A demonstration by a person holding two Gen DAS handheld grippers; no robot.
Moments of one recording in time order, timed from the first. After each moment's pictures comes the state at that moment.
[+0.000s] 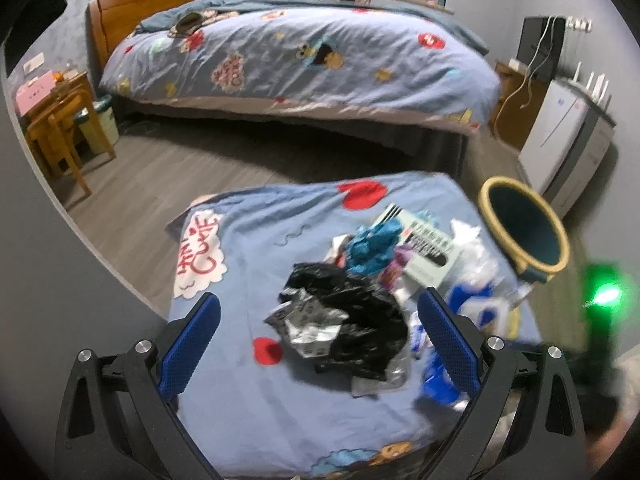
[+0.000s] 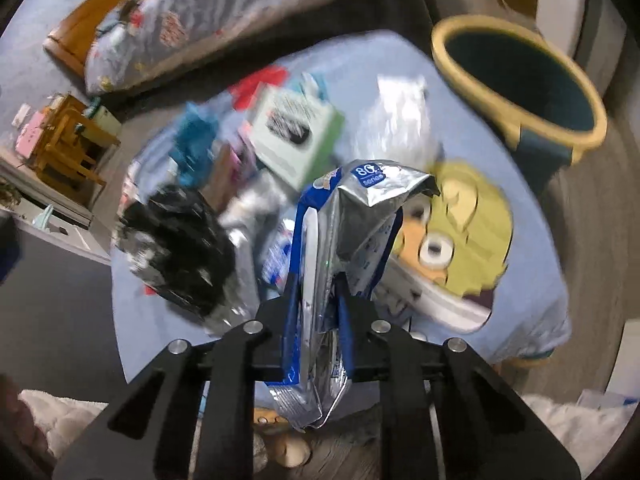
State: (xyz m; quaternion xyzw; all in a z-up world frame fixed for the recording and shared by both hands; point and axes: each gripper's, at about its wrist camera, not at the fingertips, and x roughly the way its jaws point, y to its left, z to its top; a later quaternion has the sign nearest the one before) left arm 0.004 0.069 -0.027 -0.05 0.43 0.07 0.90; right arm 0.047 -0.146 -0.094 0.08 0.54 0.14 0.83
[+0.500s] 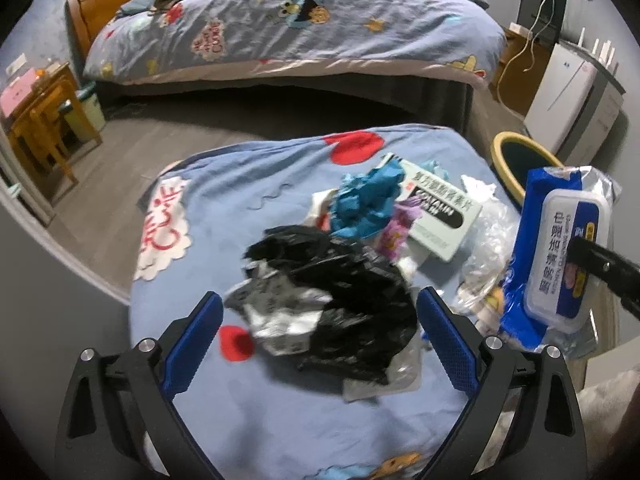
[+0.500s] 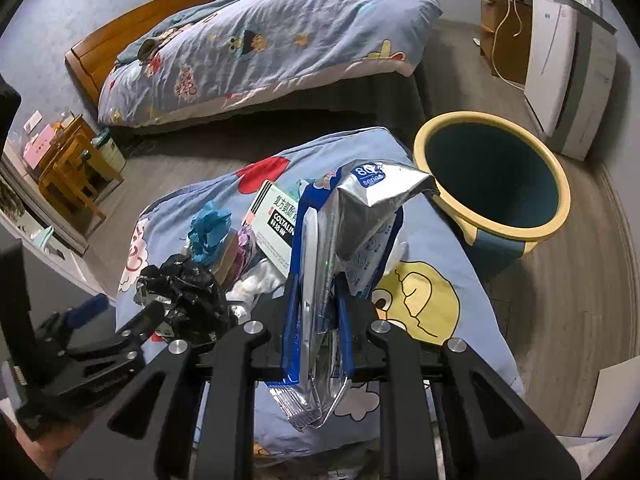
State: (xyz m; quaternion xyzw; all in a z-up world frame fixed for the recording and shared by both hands) left arm 0.034 0.044 -0.084 -0.04 0.46 0.06 0.88; right arm 0.058 -0.170 -0.050 0.06 0.46 0.12 0.88
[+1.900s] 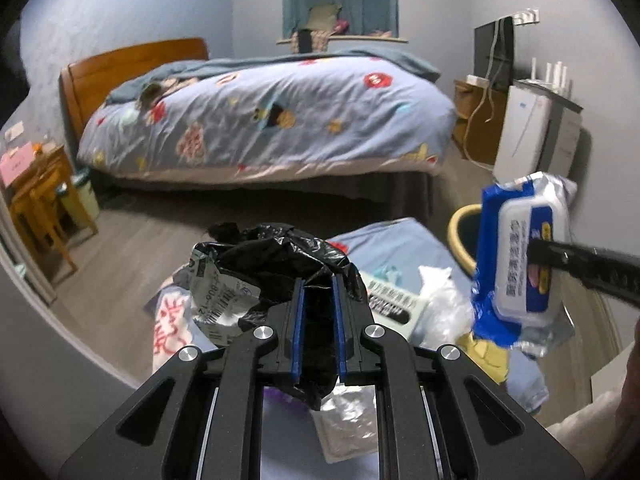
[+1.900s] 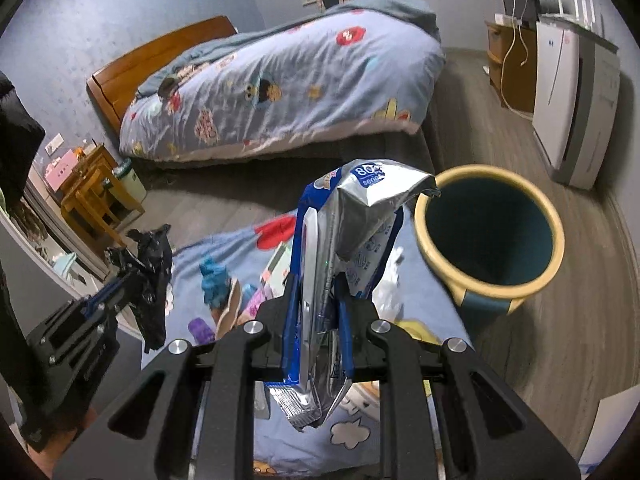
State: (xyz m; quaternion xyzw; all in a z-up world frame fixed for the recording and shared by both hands) left arm 0.027 0.008 0.003 0.01 0.32 0.02 0.95; right arm 0.071 -0.197 0.018 0.08 0.39 0.16 0.91
